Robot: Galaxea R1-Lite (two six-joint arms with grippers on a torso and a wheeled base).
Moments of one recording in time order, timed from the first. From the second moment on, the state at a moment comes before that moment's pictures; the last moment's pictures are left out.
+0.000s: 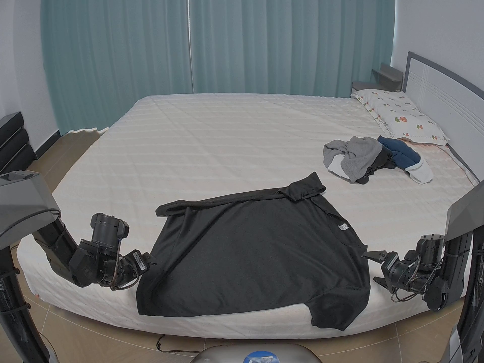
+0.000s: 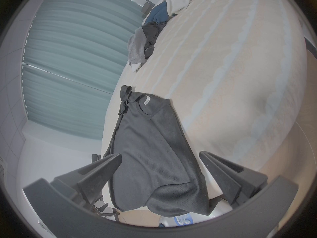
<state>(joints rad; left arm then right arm) -0.17 2.06 -0.59 -0.54 0.07 -0.75 -0.01 2.32 -0.19 -1.55 0.33 0.95</state>
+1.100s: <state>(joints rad) -0.17 2.10 -0.69 -0.56 0.06 -0.85 -0.02 2.31 -0.20 -1.55 0.32 0.96</state>
